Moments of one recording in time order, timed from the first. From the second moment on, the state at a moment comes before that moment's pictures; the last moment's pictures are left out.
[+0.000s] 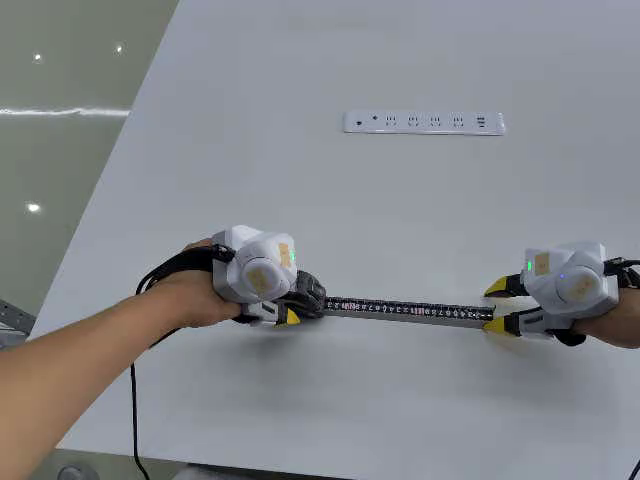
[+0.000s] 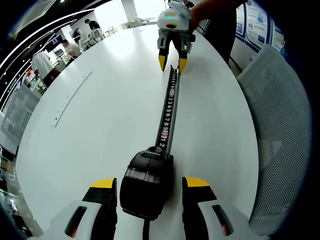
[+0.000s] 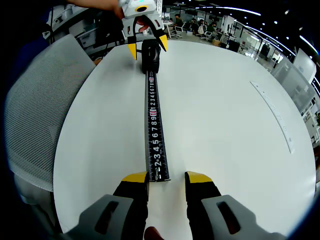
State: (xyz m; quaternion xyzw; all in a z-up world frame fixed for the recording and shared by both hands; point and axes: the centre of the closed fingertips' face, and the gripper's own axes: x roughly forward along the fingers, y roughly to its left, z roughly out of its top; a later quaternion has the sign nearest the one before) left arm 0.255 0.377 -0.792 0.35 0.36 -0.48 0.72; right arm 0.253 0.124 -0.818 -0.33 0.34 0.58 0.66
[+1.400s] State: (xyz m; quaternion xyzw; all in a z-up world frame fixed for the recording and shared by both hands) left arm 0.191 0.407 -0.739 0.22 0.37 -0.32 0.85; right arm 0.204 0.106 -0.761 -0.18 0.39 0.46 0.78
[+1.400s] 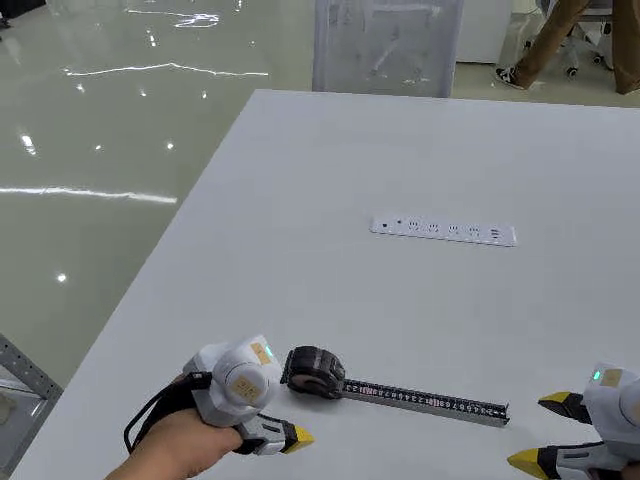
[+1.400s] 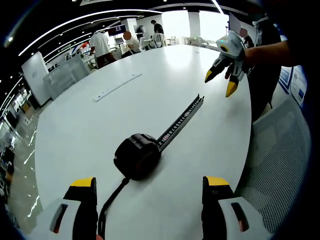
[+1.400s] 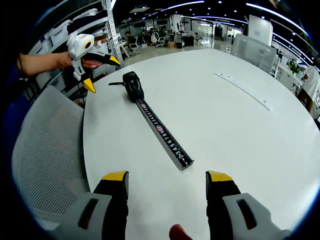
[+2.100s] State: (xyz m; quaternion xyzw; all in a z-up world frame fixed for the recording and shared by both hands) left arm 0.152 0.405 -0.707 0.05 0.35 -0.25 0.90; right arm 0.151 0.112 -0.713 -0.11 0.38 0.41 0.82
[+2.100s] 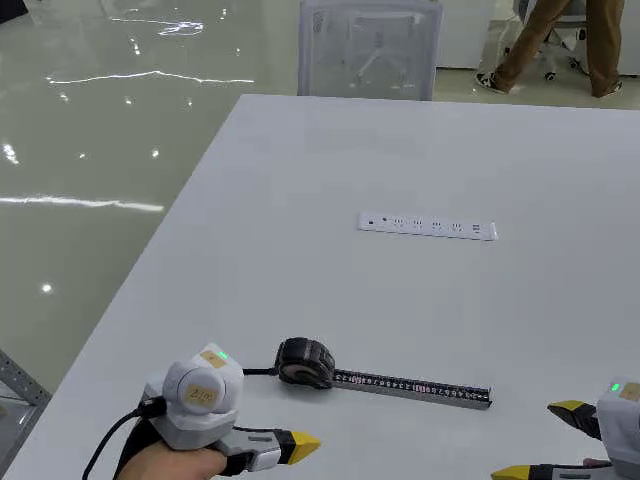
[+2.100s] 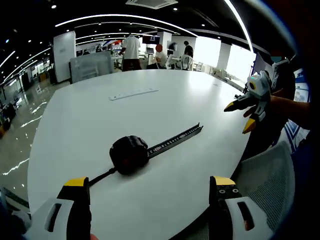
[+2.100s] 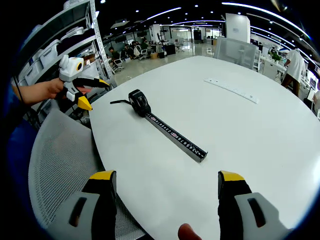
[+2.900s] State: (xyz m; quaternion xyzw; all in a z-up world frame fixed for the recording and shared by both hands) left arm 0.108 0.426 -0.663 0.04 0.35 -0.21 0.91; right arm 0.111 0.105 -0.654 -0.08 0.38 0.37 0.84
